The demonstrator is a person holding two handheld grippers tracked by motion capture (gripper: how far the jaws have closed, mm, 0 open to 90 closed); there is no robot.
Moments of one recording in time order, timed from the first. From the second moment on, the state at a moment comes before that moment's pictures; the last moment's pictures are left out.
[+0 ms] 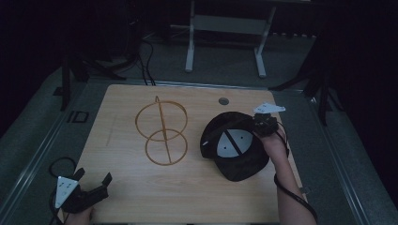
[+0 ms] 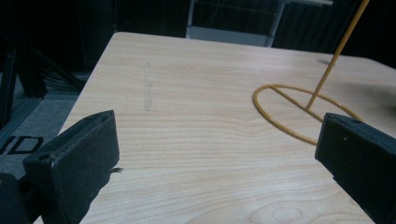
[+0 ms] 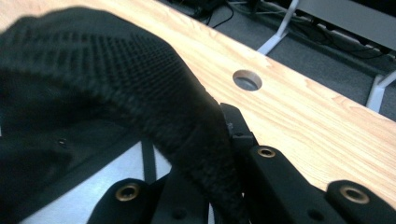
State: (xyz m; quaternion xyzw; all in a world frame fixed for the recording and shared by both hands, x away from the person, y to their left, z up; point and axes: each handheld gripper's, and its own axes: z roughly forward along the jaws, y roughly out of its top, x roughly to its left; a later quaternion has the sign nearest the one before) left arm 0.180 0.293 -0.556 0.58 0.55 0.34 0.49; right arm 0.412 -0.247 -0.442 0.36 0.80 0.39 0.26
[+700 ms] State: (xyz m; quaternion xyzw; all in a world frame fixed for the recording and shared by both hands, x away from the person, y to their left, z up) left arm 0.187 0.228 -0.549 0.67 0.47 0.28 0.50; right arm 0.374 -0.257 -0.397 0.39 0.75 0.44 0.29
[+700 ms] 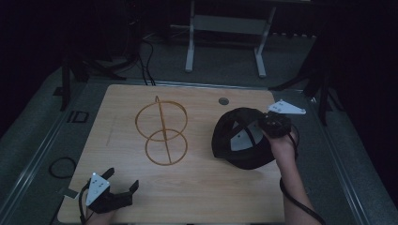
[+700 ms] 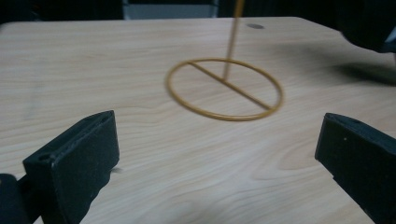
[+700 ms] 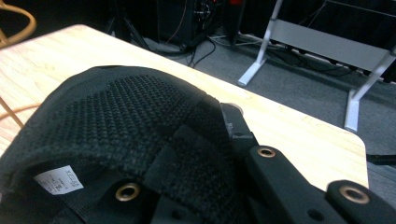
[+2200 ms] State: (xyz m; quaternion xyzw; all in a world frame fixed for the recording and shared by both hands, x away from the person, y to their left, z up) left arm 0.253 0.058 -0.476 0.72 0.31 0.20 0.59; right arm 0.316 -0.231 -0.368 0.32 0.74 0.52 0.30
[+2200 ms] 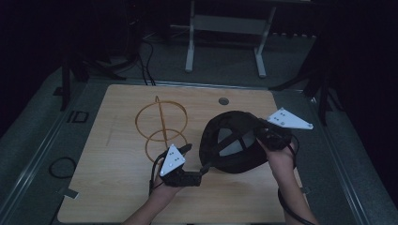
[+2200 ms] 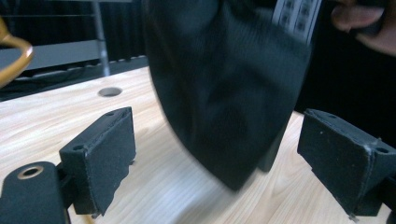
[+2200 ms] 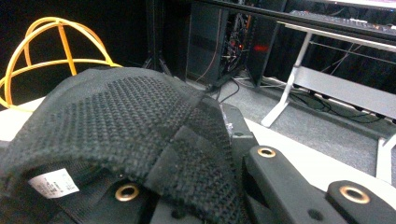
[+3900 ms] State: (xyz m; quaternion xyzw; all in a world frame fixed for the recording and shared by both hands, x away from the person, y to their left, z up) left arm 0.280 0.027 -0.416 0.73 0.29 0.31 0.54; right arm 0.258 -0.266 -0.403 0.37 0.71 0.55 0.25
